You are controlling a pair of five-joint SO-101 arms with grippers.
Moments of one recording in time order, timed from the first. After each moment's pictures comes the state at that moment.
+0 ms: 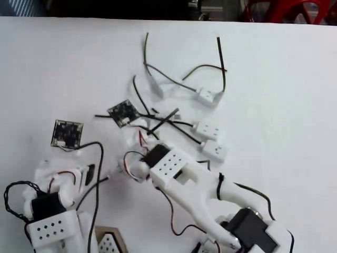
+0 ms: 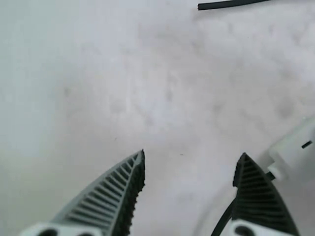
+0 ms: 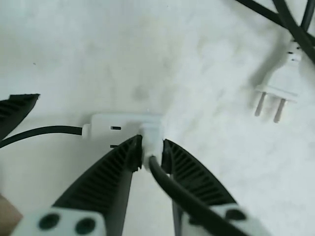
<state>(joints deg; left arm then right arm) -24.7 -82.9 80.4 67.9 -26.1 -51.0 -10.2 39.8 44.3 -10.6</state>
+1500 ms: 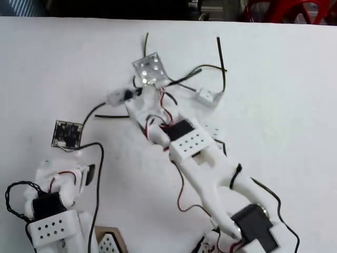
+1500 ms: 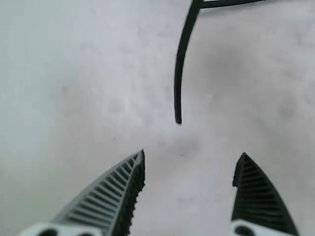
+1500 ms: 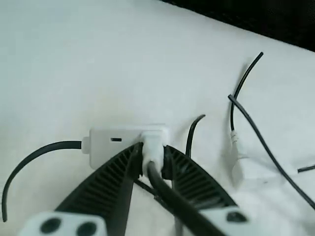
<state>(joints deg) -24.7 -82.9 81.9 66.3 -26.1 -35.2 -10.2 31.8 16.7 -0.6</state>
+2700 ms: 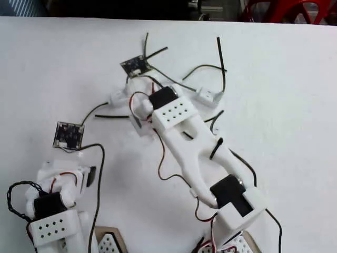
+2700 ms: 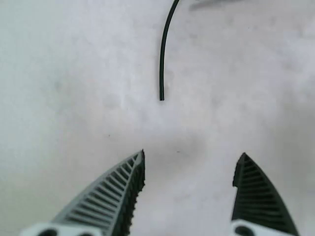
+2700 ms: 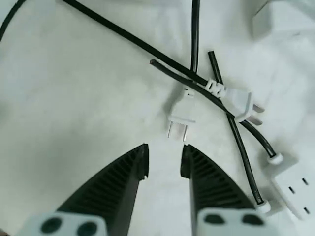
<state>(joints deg) -24.7 -82.9 83.4 66.1 -26.1 -36.5 7.7 -0.2 74.7 0.0</state>
